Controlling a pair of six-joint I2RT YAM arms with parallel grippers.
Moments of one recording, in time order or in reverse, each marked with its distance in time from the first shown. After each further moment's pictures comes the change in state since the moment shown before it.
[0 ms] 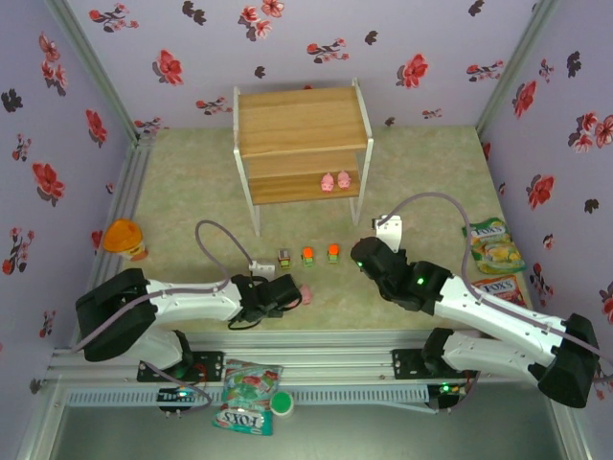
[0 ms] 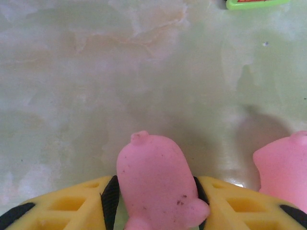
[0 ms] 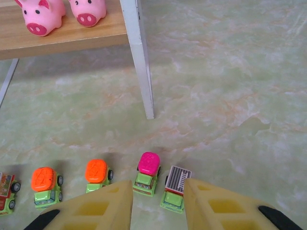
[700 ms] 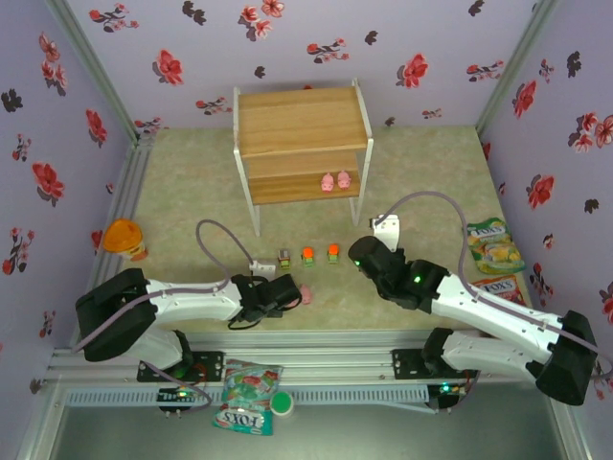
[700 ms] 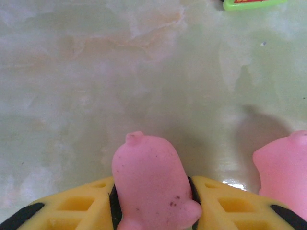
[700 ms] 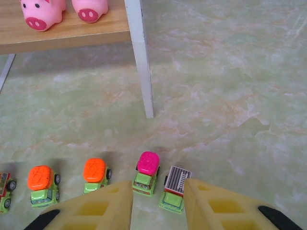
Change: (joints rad) left arm 0.002 0.000 0.000 0.002 -0.003 0.023; right arm 0.000 0.025 0.011 0.000 0.001 -0.016
